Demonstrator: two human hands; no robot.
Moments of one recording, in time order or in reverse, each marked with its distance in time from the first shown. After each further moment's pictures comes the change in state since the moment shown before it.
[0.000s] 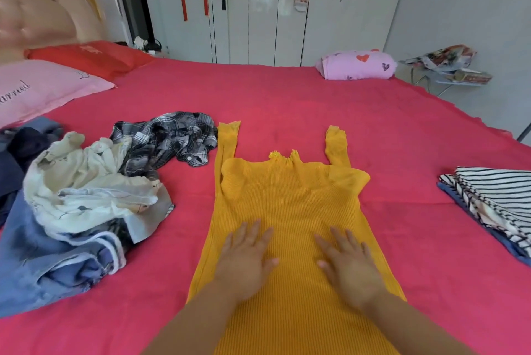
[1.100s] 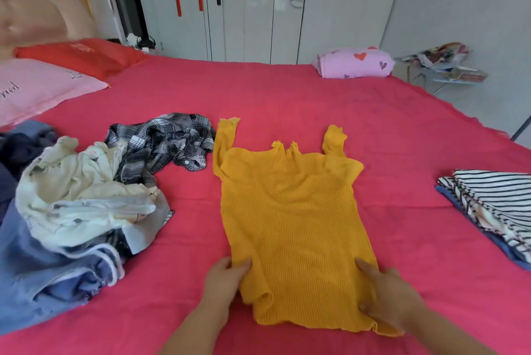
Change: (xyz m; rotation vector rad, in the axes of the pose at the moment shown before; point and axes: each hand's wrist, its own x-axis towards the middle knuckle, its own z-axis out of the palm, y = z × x) left_hand -0.019 -0.012 0.006 -1.331 0.112 -0.685; right_hand -0.032 0.041 -0.013 0.121 -0.257 0.291
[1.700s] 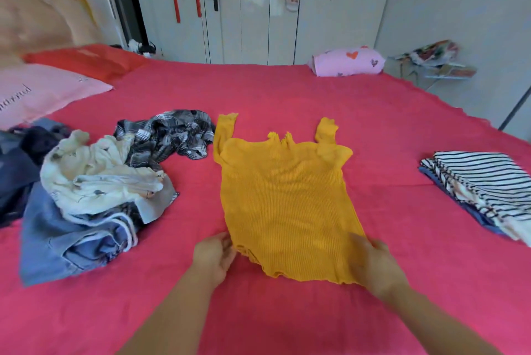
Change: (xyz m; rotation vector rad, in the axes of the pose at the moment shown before) left_hand -0.013 0.005 -0.013 -0.510 0.047 -0.132; right_hand -0.032 -0.003 0.013 0.165 0.172 -0.002
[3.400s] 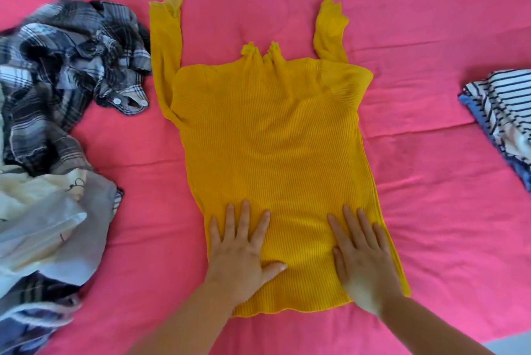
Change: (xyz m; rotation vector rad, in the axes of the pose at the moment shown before) left_hand 0.065 -0.013 0.037 2.034 -0.542 0.539; right_hand 0.044 -0.039 0.034 -0.361 -0.094 -0.062
